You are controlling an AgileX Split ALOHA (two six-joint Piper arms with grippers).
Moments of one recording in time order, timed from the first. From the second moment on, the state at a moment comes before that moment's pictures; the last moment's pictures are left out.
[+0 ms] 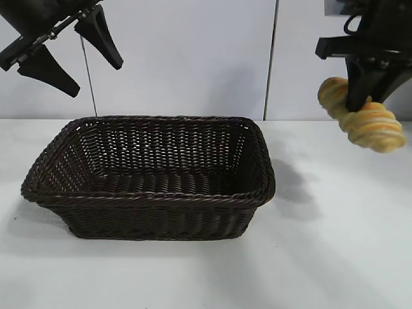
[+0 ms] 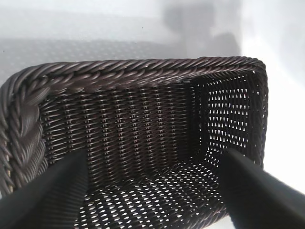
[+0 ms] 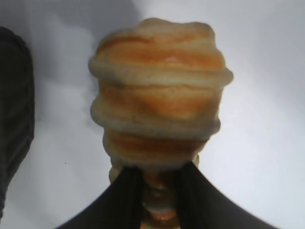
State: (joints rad) left arm -0.16 1.90 -1.59 -0.61 1.07 0.15; right arm 0.26 1.84 -1.67 0.04 1.22 -0.02
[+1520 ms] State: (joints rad) left arm -0.16 1.90 -1.59 -0.61 1.08 0.16; right arm 0.61 2.05 -1.67 0.08 0.87 -0.04
